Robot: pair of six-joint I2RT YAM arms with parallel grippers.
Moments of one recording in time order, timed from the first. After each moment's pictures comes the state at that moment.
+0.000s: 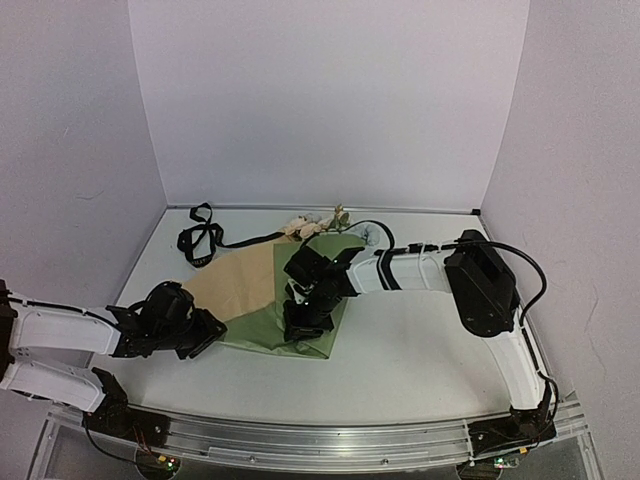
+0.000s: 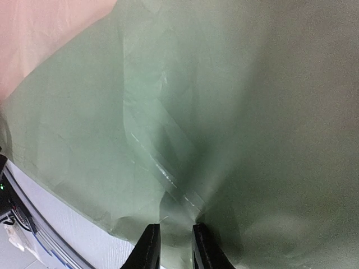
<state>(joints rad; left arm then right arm) -0.71 1.16 0.34 0.01 -0.07 -1.18 0.98 2.31 1.76 -0.61 -0.29 0.73</state>
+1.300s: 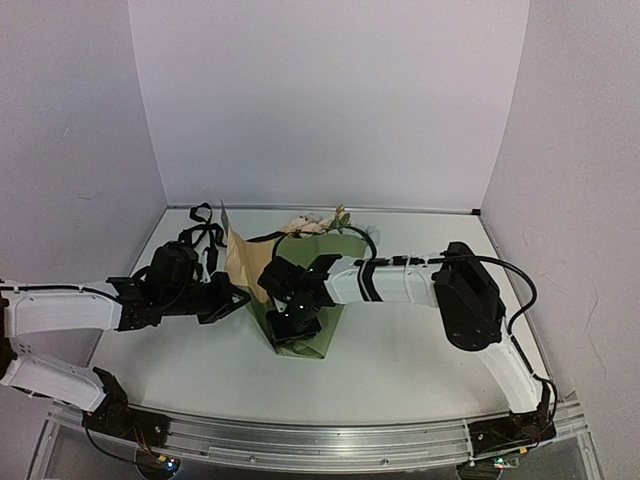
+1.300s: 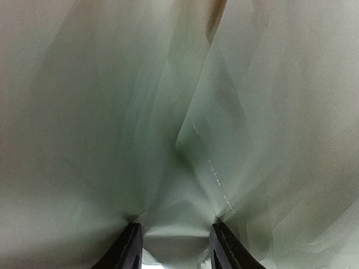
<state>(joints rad) -0.73 1.19 0.58 0.05 0.15 -1.01 1.08 2.39 1.93 -0.74 -0.05 0.63</state>
